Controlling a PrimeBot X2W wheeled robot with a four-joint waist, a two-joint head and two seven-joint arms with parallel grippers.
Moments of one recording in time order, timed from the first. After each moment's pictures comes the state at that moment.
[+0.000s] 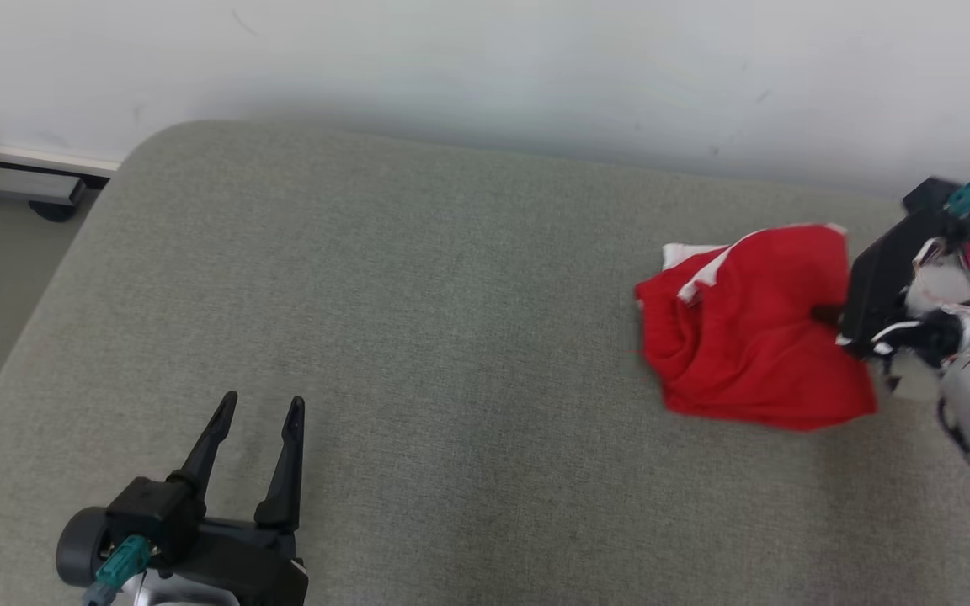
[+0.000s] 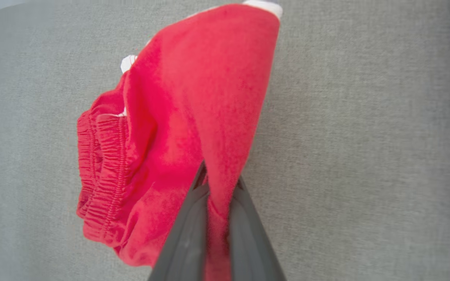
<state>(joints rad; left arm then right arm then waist) -0.17 0.17 -0.31 0.24 -0.24 0.00 -0.26 -0.99 -0.29 0.61 1.23 1.07 0.13 0.57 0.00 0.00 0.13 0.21</state>
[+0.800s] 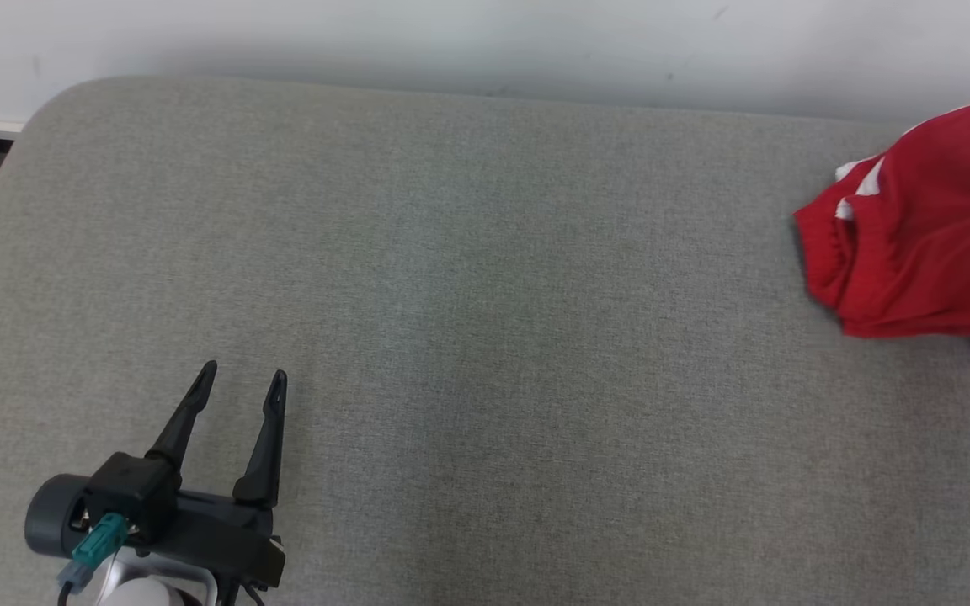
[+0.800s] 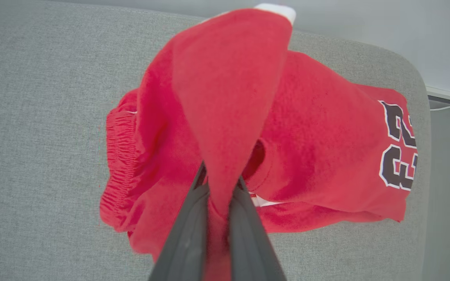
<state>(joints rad) -0.22 0.22 -0.31 0.23 -0.22 -0.02 -0.26 -1.21 -0.54 0.76 1.12 0.91 0.13 0.70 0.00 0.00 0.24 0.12</state>
